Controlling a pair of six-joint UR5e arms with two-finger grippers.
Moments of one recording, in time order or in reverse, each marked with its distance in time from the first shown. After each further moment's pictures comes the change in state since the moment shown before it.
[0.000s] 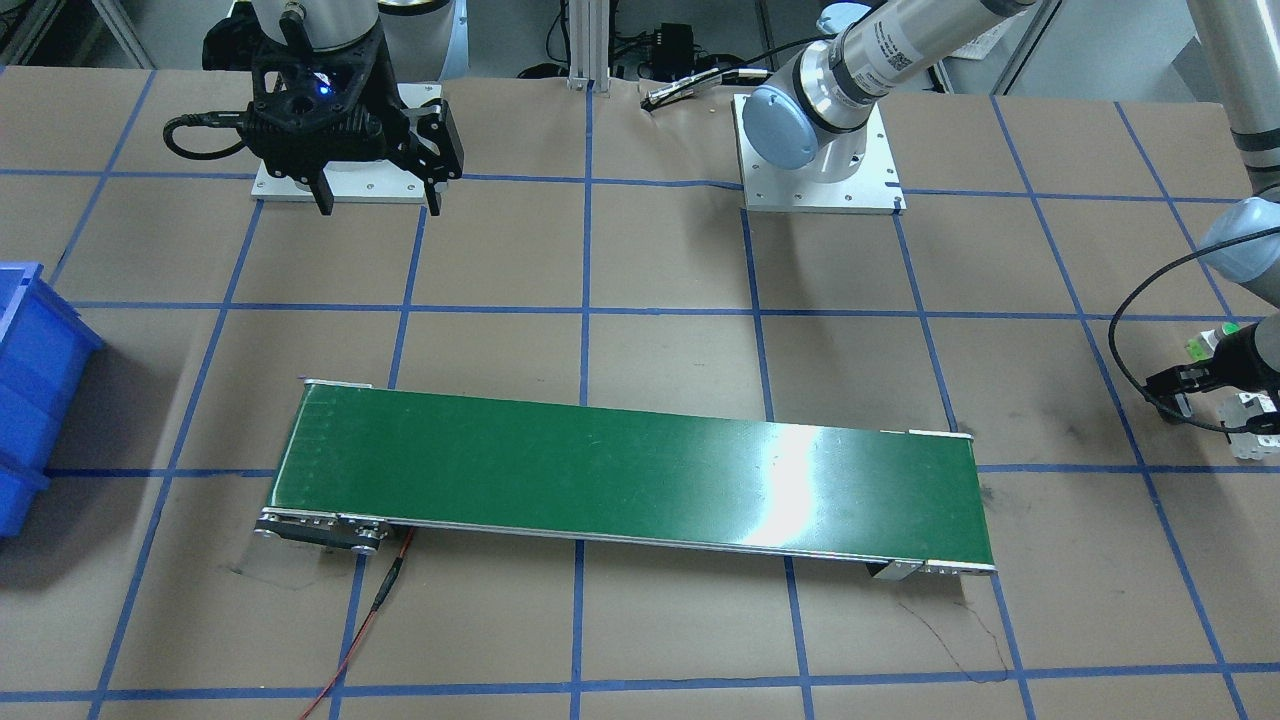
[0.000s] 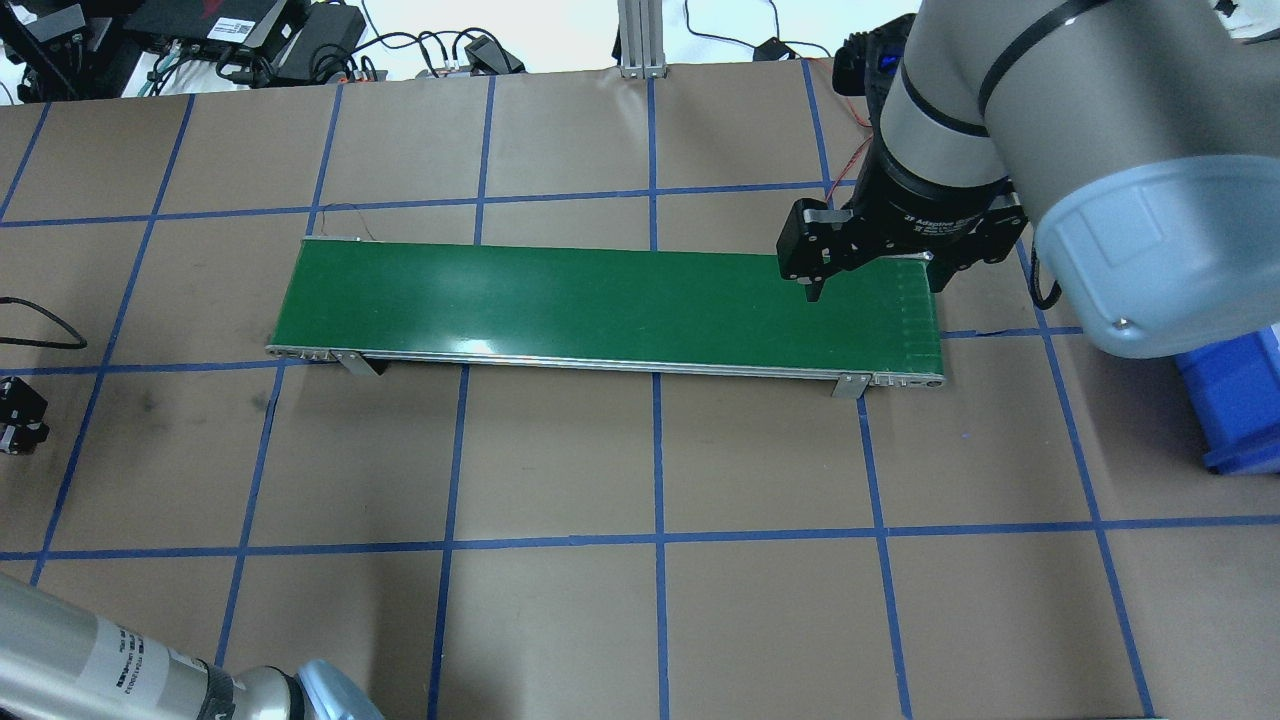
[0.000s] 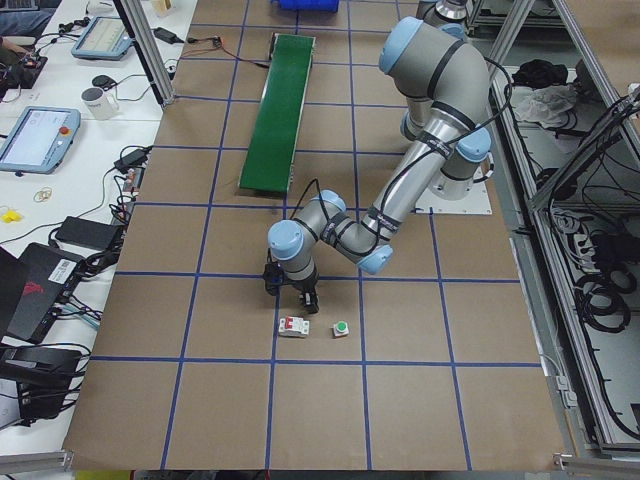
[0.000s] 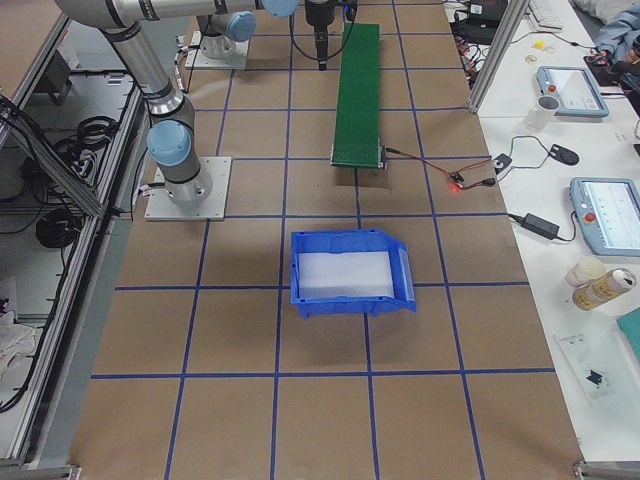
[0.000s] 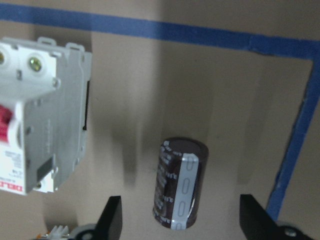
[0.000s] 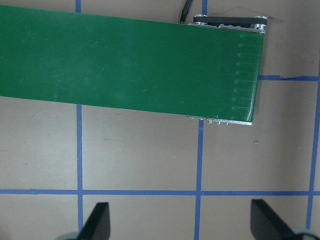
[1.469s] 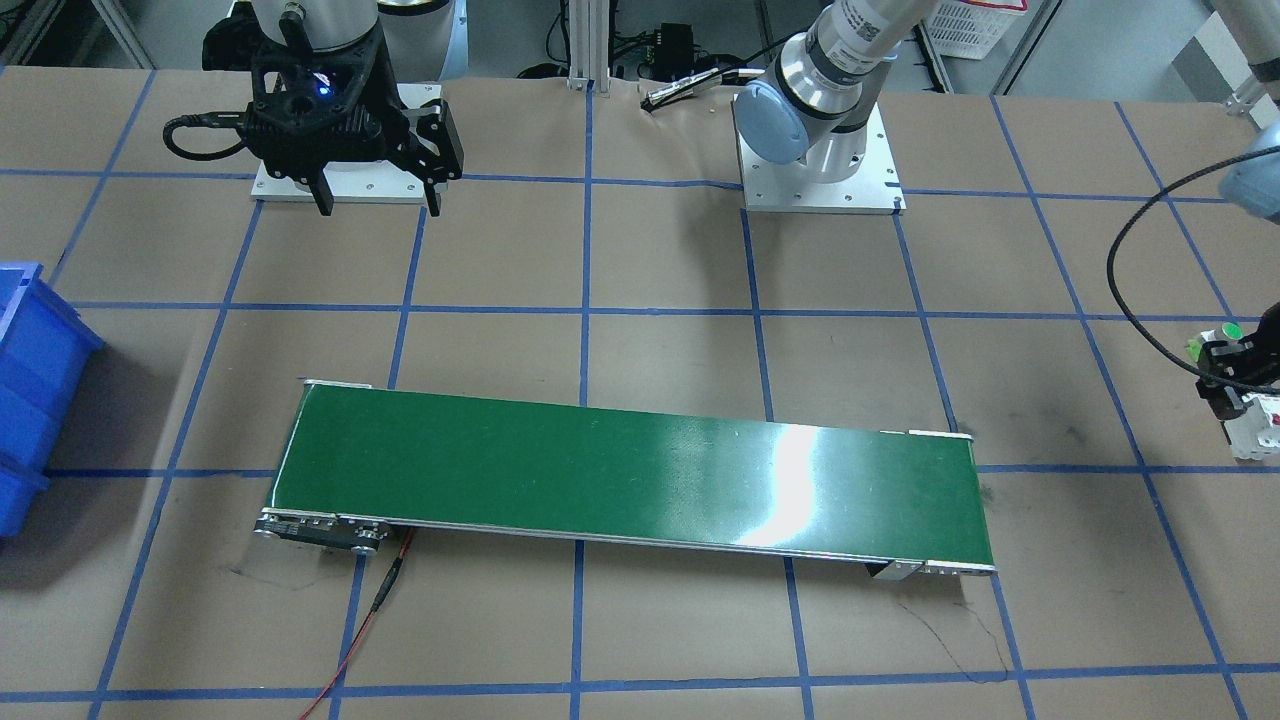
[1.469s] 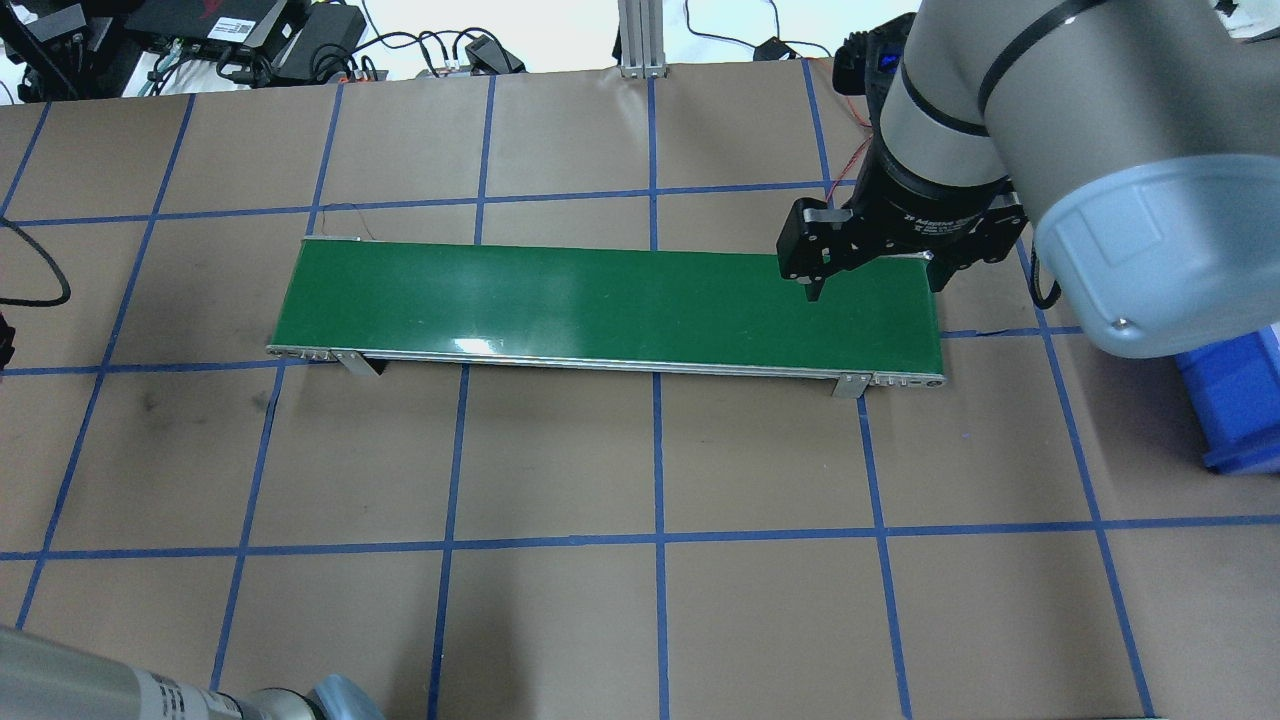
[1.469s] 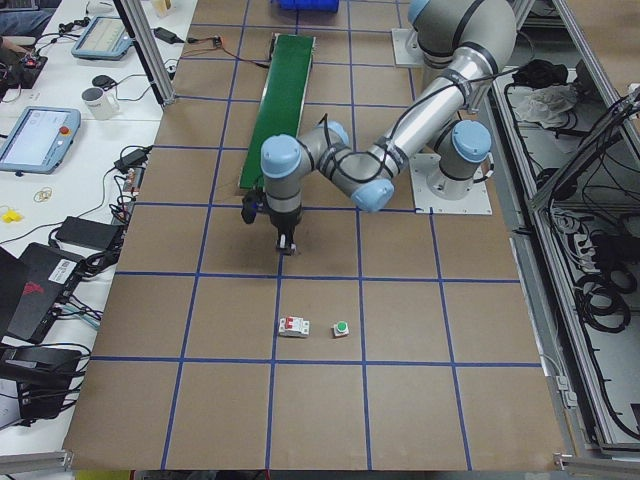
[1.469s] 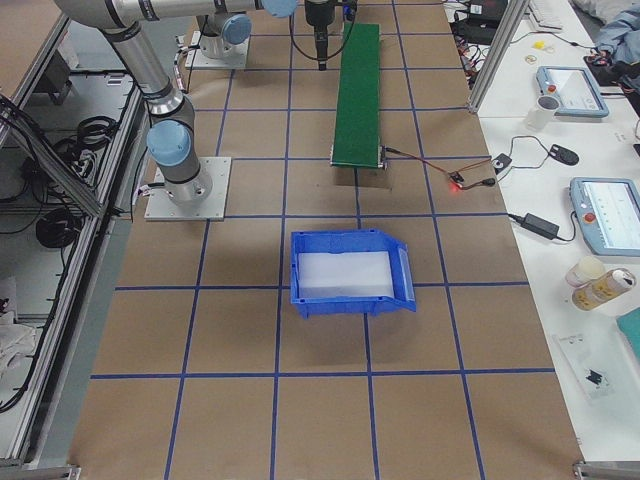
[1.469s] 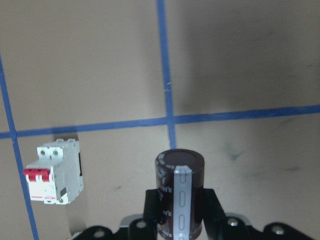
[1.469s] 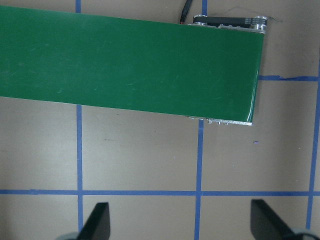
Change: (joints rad) left arm -0.141 0.257 0.004 -0.092 -0.102 0.110; right arm 0.000 0.000 0.000 -0.001 0.000 0.000
